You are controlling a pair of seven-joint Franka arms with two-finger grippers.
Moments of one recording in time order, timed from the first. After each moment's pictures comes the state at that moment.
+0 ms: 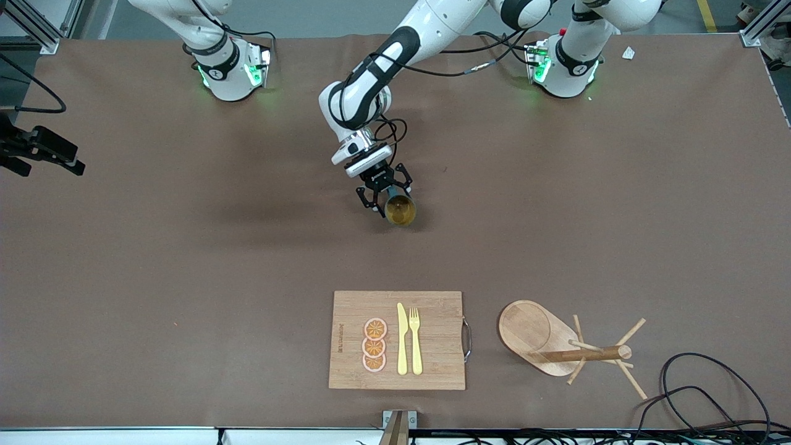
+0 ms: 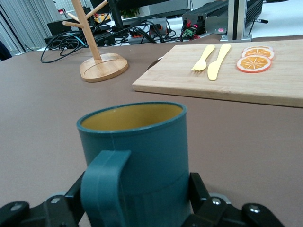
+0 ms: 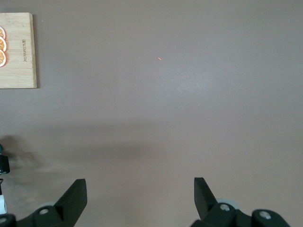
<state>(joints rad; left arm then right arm) -1.21 0.99 0.02 -1.36 1.09 1.79 -2.14 -0.11 -0.03 0.03 -1.60 0.04 1.61 -0.07</state>
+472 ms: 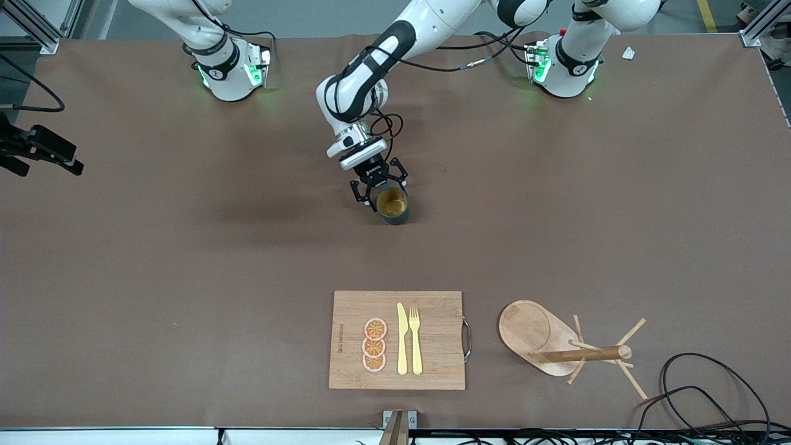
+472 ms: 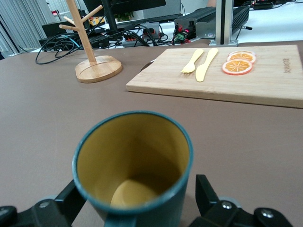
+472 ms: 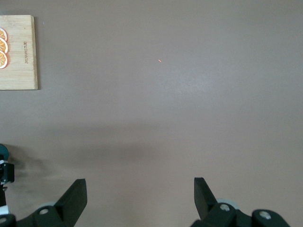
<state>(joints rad) -1.25 0.98 0.01 -1.34 1.08 1.77 -2.14 -0.11 -0.03 0.03 -1.60 0.04 1.61 -0.07</state>
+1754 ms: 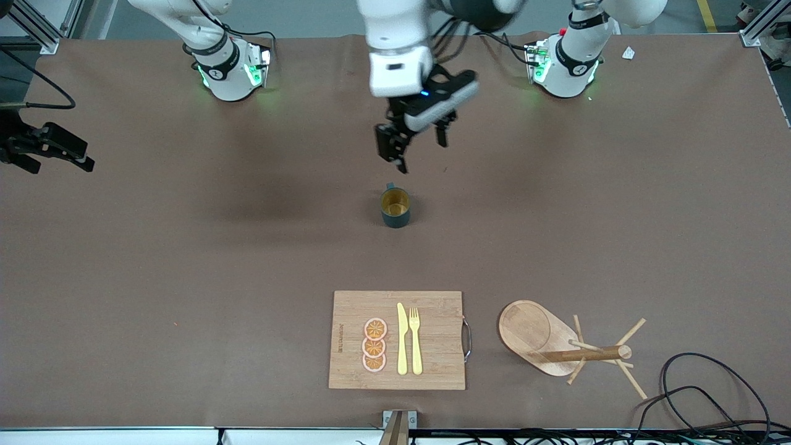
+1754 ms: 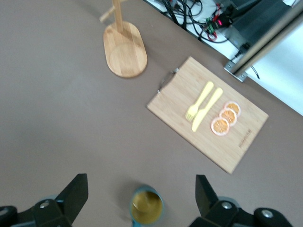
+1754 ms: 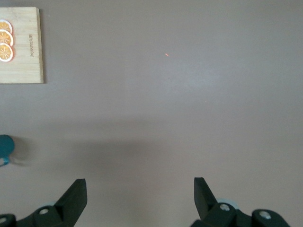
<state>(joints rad) -0.85 0.31 0.02 -1.31 0.35 1.73 -1.53 -0.07 -0.04 0.04 -1.60 0.05 1.58 0.00</state>
